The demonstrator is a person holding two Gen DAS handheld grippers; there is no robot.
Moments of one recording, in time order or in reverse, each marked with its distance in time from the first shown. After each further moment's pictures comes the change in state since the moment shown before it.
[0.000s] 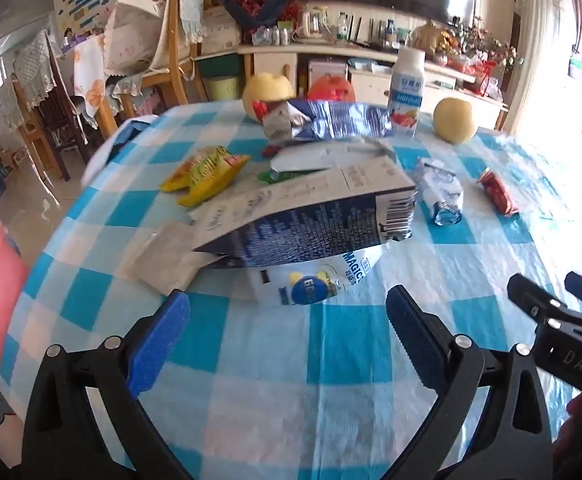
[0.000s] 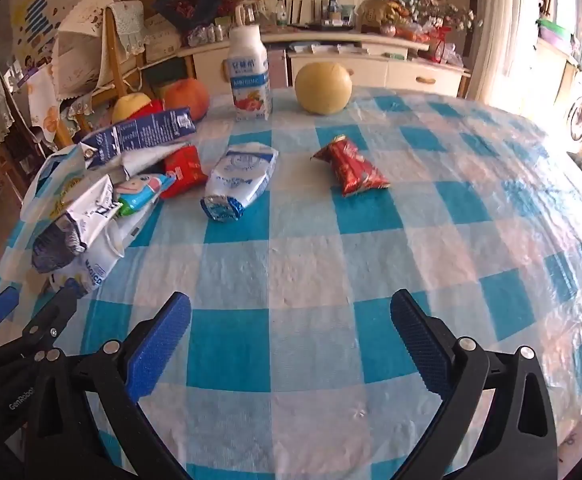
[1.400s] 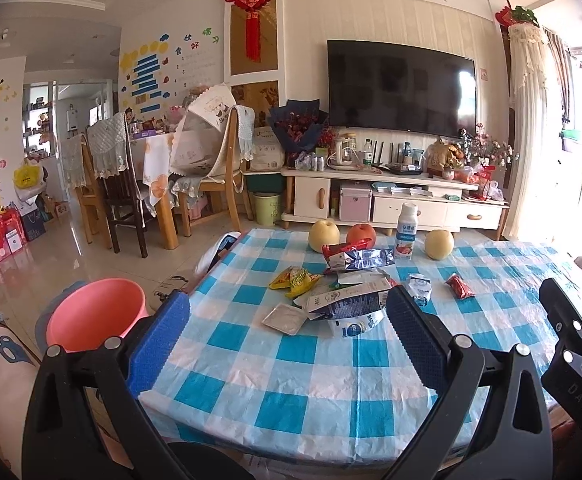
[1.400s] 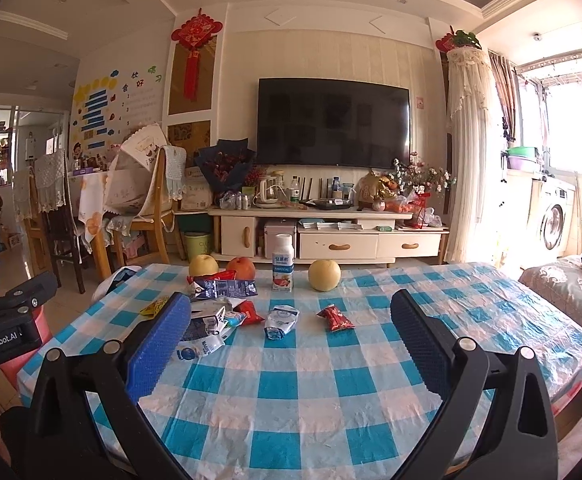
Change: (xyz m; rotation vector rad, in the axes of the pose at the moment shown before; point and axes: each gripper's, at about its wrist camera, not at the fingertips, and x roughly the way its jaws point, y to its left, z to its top) left arm -0.225 0.059 -0.039 -0.057 -0.429 0.087; right arm -0.229 0.036 -0.076 -0.082 -0.628 -0.001
